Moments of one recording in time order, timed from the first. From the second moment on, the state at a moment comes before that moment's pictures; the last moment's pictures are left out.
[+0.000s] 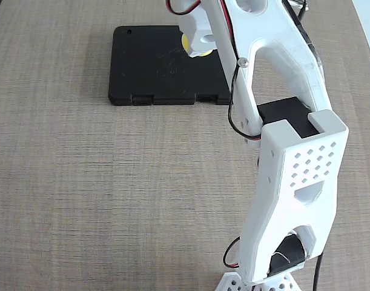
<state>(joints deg) -20.0 63.6 47.5 97.2 8.6</state>
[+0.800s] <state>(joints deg) -22.8 46.8 47.5 78.0 8.6</state>
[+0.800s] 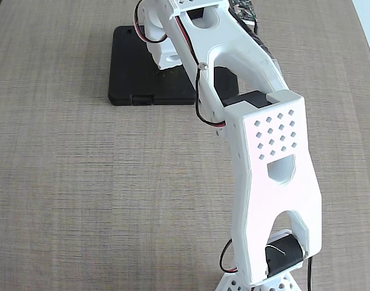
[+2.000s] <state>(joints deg) -2.2 148.8 133.7 69.6 -3.0</state>
